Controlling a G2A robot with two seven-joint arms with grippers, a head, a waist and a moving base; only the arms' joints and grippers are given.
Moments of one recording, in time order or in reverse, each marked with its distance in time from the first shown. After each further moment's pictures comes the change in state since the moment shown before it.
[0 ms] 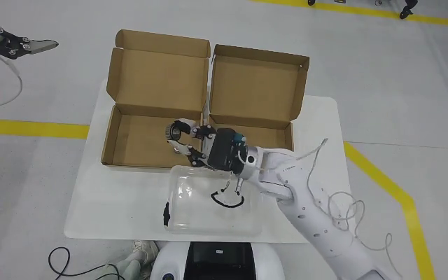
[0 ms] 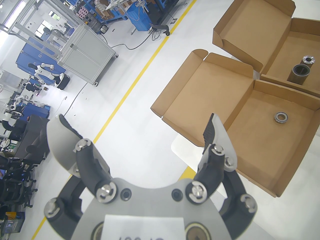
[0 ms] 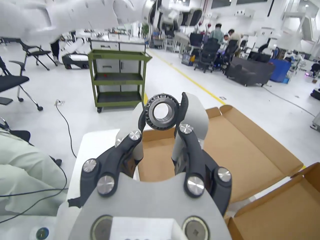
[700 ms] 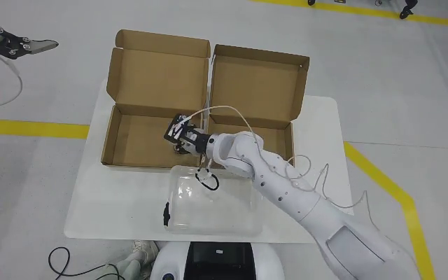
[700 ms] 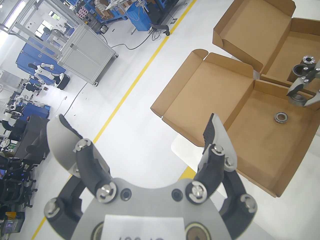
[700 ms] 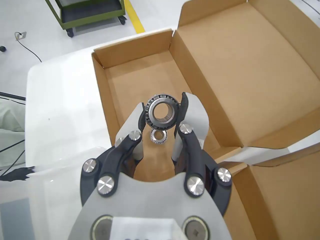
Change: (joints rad) left arm 0.000 0.000 0.000 0.000 0.000 0.000 0.000; right arm 0.306 -0.158 -0.267 0.521 0.098 0.217 0.297
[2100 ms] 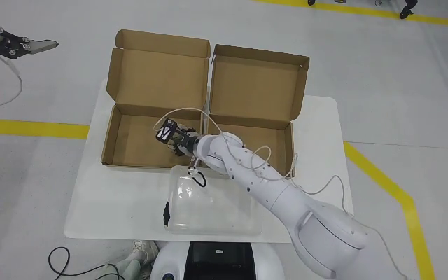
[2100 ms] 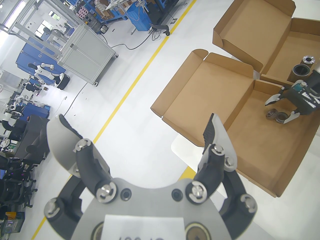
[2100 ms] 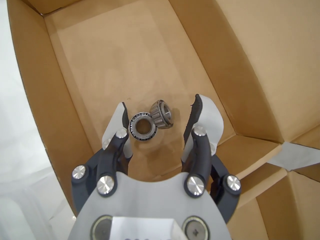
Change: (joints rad) left arm 0.000 0.000 0.000 0.000 0.000 0.000 0.000; right arm 0.120 -0.227 -0.105 0.455 -0.054 0.075 -0.052
